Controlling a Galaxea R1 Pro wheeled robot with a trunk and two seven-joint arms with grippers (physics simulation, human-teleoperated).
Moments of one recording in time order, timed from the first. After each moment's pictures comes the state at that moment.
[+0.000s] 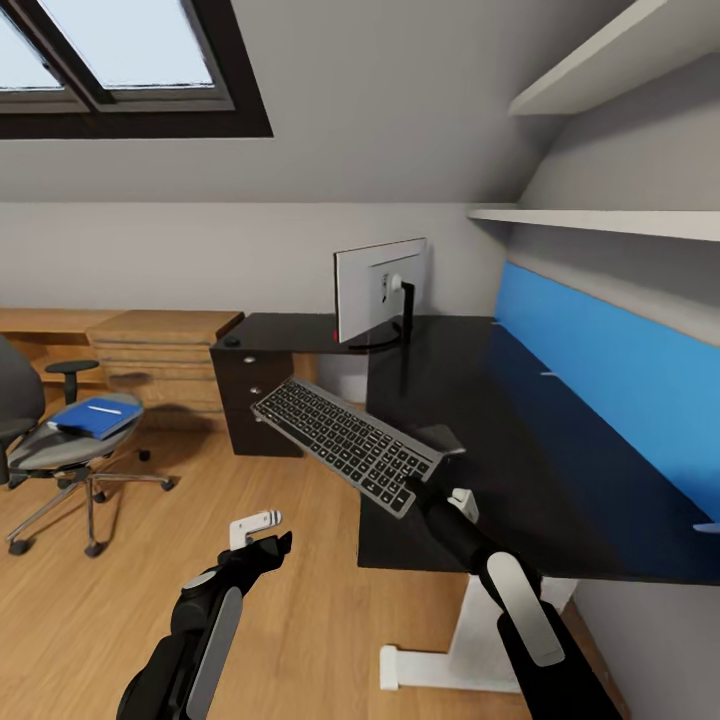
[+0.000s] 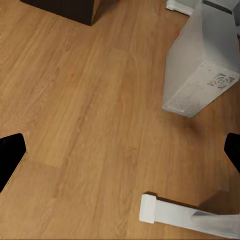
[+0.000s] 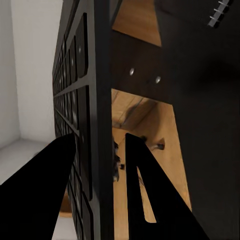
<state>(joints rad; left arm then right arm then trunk) -0.27 -0.15 0.01 -1.36 0.21 0.58 0.18 -0.38 0.07 0.07 -1.25 -1.15 0.41 0.00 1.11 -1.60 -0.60</state>
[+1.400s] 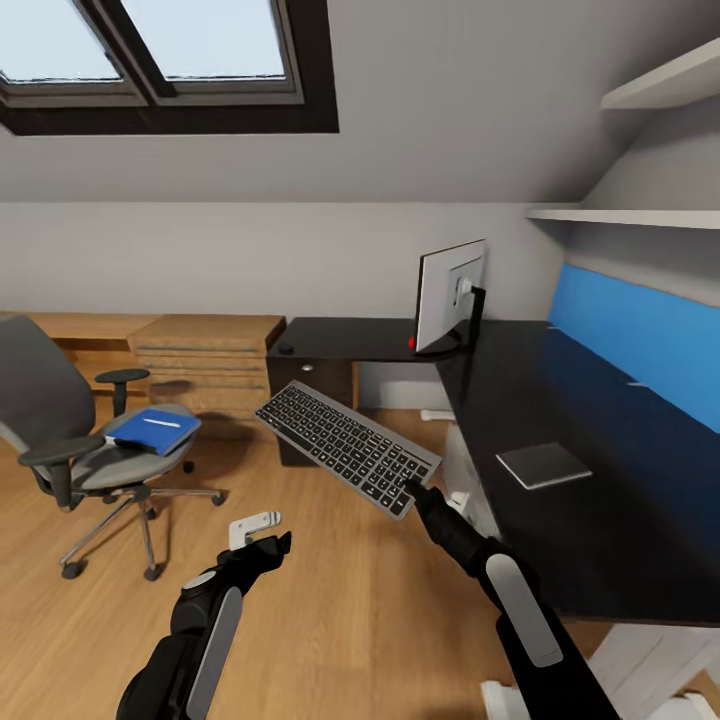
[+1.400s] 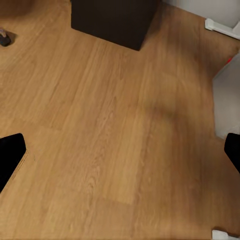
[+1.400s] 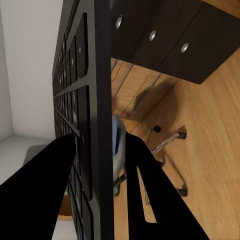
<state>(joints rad) -0.27 -0.15 0.01 -1.36 0.21 0.58 0.19 -0.38 0.07 0.07 -1.24 -1.15 0.41 0.00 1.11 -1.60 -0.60</state>
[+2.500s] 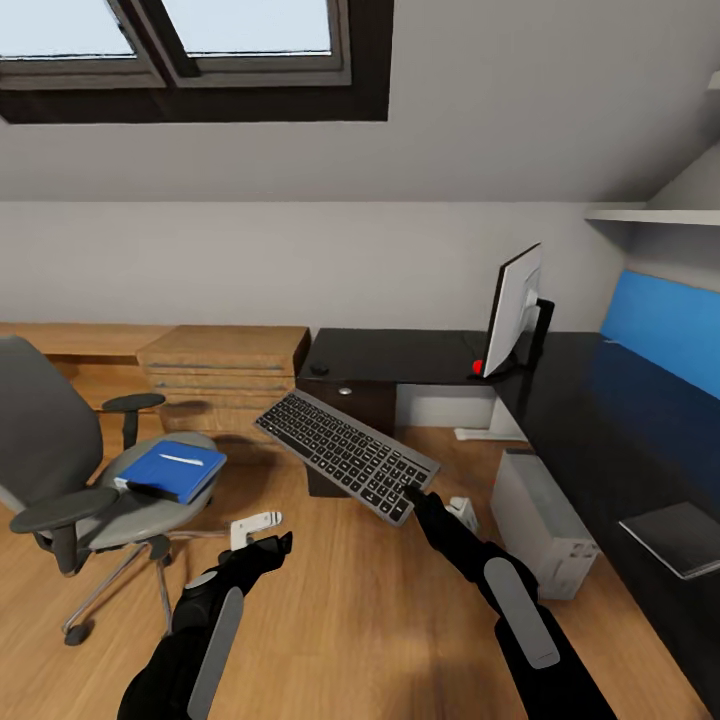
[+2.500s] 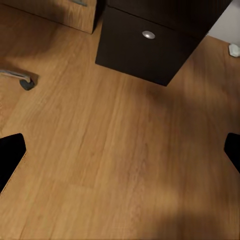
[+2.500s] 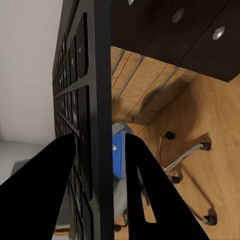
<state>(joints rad) -0.27 -0.15 0.01 -1.36 0.21 0.58 0.19 -0.38 0.07 0.07 -1.20 -1.15 0.40 0.00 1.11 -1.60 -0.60</state>
